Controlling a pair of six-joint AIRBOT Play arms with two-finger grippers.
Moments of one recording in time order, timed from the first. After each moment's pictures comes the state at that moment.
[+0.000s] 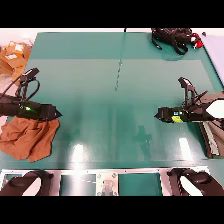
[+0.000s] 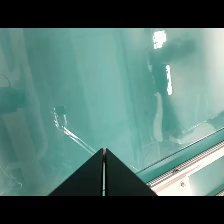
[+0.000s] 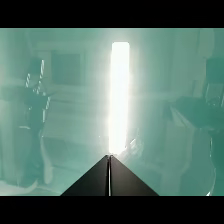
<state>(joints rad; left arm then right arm) 0.02 -0.83 0.91 1.03 -1.40 -1.36 0.08 -0.80 0.74 -1.19 1.14 1.66</state>
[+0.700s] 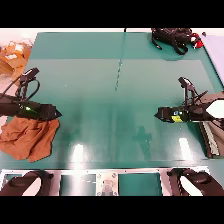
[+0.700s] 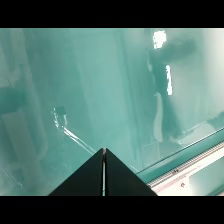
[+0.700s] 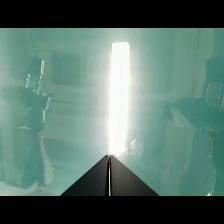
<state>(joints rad) 0.02 -0.83 0.91 1.03 -1.40 -1.36 0.08 -0.80 0.74 -1.19 1.13 1.66</state>
